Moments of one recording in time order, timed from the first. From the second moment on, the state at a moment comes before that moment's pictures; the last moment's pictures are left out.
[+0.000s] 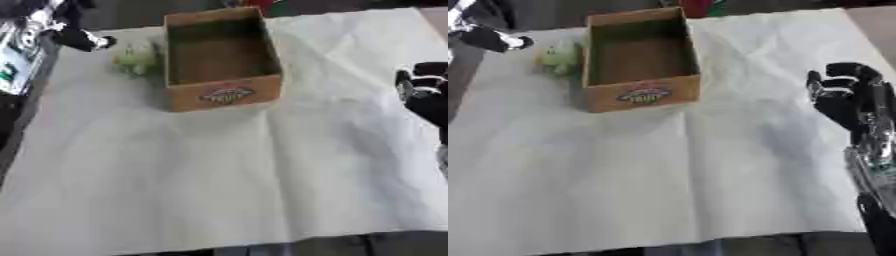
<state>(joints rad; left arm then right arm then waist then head) -0.99 0.49 -0.14 -0.91 -0.79 0.04 -0.18 -0.34 -0.42 0.04 -1.56 -0.15 0.08 -0.34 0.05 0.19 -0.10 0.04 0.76</state>
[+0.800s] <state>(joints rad) -1.01 0.40 -0.05 -0.79 -1.10 0.06 -0.19 -0.34 -0.42 0.05 -1.55 -0.15 0.07 -0.33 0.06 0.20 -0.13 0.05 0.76</state>
